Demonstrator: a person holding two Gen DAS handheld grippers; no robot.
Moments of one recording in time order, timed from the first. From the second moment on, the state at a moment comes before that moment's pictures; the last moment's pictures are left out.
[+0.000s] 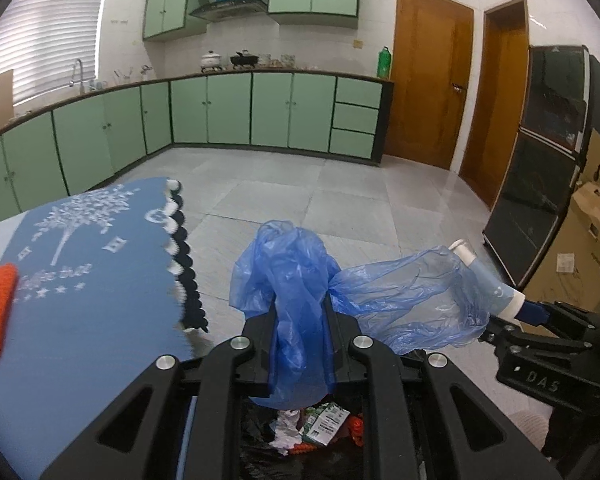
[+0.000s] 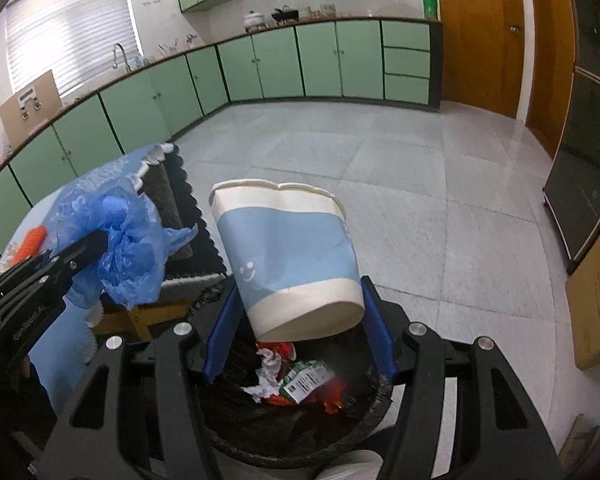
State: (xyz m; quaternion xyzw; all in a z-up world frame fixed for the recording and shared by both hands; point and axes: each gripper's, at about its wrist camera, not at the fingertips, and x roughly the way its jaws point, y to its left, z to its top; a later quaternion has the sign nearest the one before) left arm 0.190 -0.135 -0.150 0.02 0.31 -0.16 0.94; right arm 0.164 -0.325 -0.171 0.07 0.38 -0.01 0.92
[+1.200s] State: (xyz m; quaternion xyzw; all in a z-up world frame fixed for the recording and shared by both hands) left arm 0.159 0.016 -0.099 -0.03 0.26 -0.03 0.96; right arm 0.156 -0.232 -0.093 0.07 0.30 0.05 0.95
